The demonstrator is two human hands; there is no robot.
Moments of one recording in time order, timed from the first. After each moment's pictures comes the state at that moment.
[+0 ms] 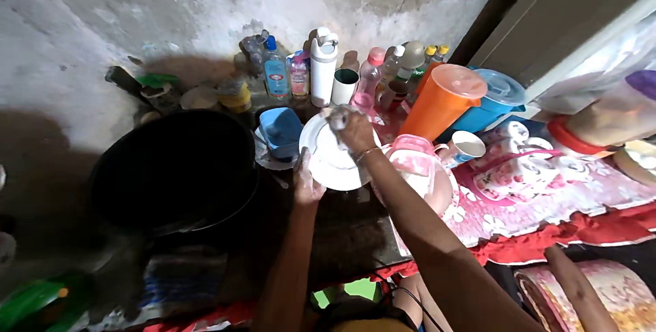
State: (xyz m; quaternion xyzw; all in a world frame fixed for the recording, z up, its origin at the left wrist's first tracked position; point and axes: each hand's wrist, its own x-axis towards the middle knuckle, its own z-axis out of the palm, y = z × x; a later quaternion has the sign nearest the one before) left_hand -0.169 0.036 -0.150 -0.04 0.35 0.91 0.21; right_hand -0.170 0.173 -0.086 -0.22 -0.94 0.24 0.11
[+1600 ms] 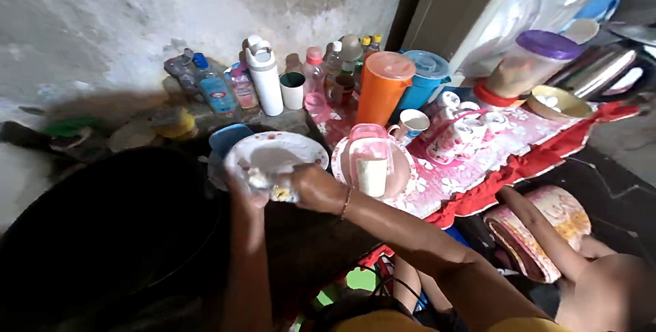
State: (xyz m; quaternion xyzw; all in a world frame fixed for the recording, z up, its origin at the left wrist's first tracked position) left_hand -0.187 0.014 -0.104 0.03 0.43 0.87 0.25; right_hand -0.075 0.107 -0.066 0.06 -0.95 0.26 0.18
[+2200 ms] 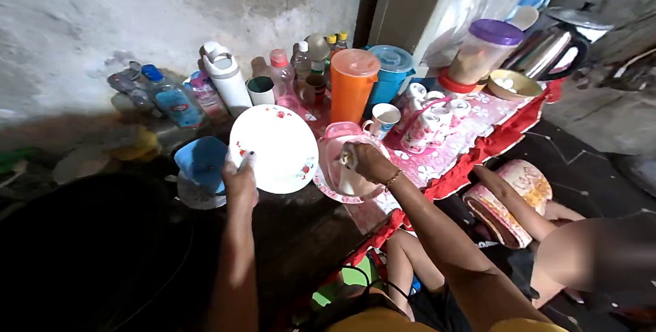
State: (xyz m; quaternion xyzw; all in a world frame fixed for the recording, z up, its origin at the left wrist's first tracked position) left_hand -0.179 0.053 -0.097 0.12 0.69 0.70 0.17; right_hand 0.000 0.237 -0.081 -0.33 -0.91 0.25 -0.07
